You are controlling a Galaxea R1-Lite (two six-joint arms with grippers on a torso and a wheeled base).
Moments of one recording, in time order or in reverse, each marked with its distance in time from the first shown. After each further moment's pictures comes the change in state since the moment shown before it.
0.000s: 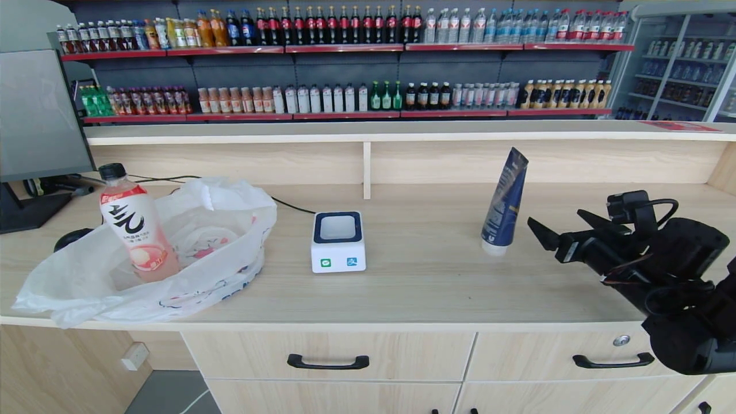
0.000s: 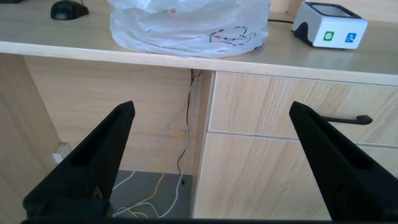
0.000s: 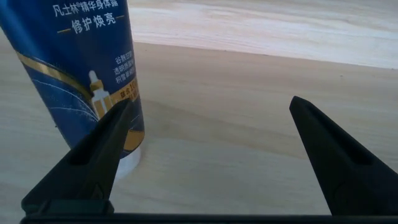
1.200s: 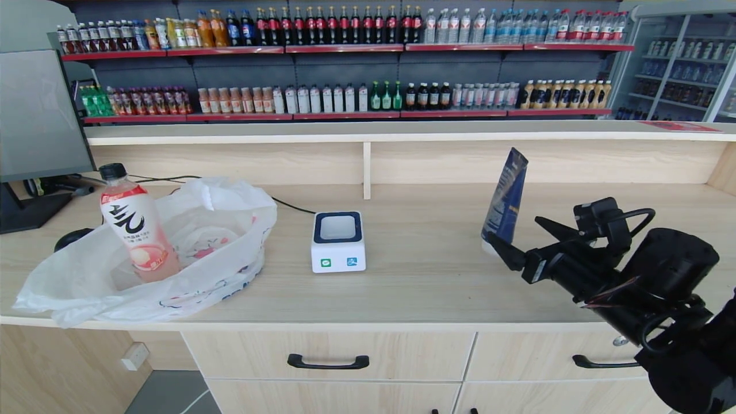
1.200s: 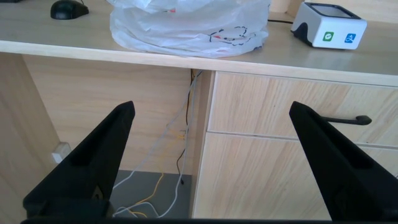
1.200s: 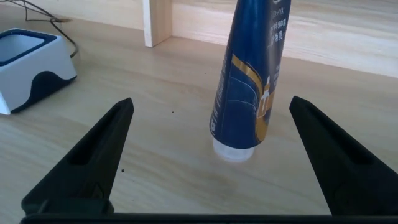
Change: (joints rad) left arm 0.000 0.000 0.000 0.000 0.000 -0.003; right arm 0.252 -0.105 0.126 0.000 -0.069 -0.001
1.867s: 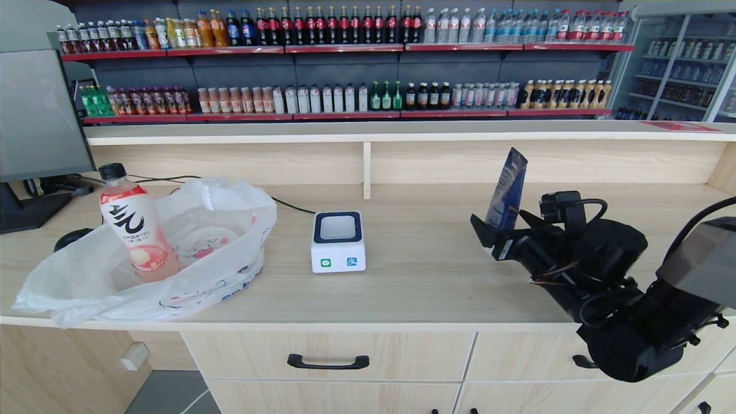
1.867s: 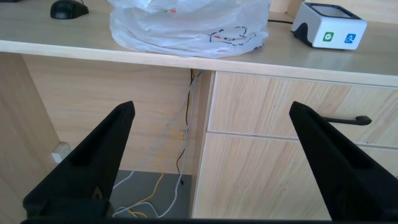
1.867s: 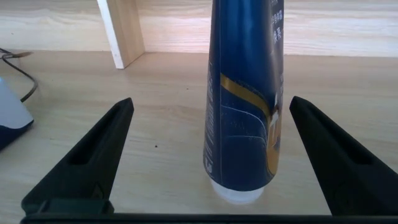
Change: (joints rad) left arm 0.000 0.000 0.000 0.000 0.000 -0.002; right arm 0.047 0.166 -0.211 0.000 -0.194 0.091
